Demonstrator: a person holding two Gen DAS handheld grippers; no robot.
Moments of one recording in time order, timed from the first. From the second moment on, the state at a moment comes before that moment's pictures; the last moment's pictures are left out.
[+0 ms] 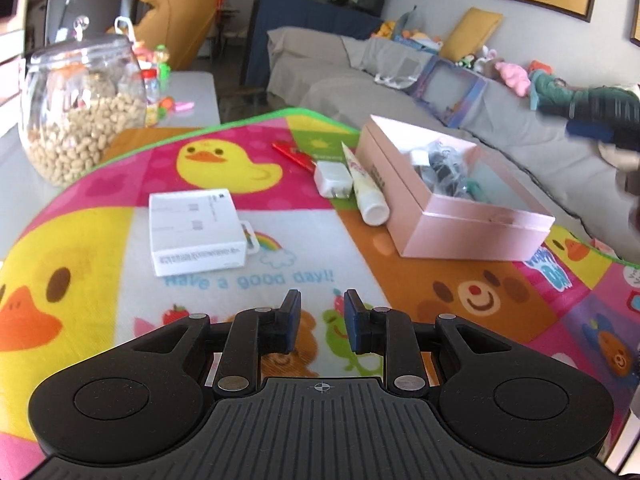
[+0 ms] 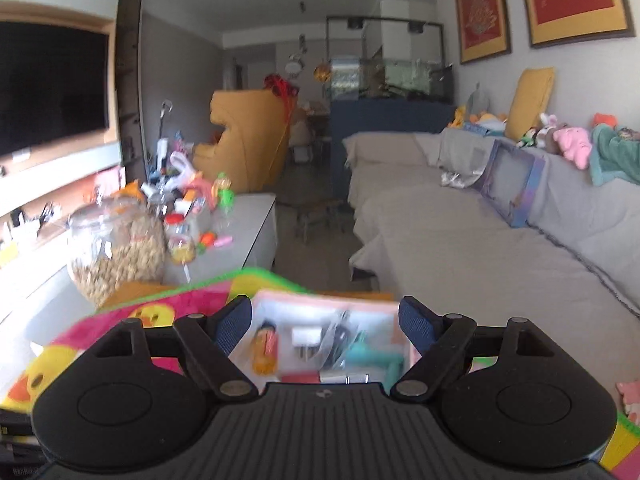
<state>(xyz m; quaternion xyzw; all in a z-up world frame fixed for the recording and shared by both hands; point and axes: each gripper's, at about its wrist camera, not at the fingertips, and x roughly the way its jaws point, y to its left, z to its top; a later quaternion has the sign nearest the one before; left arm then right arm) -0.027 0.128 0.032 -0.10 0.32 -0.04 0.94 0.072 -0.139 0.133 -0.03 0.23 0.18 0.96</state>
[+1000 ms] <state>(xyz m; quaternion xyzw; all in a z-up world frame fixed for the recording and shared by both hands) -0.017 0.154 0.030 -0.14 0.30 -0.07 0.94 0.271 0.121 0.040 -0.18 0.47 0.24 0.83</state>
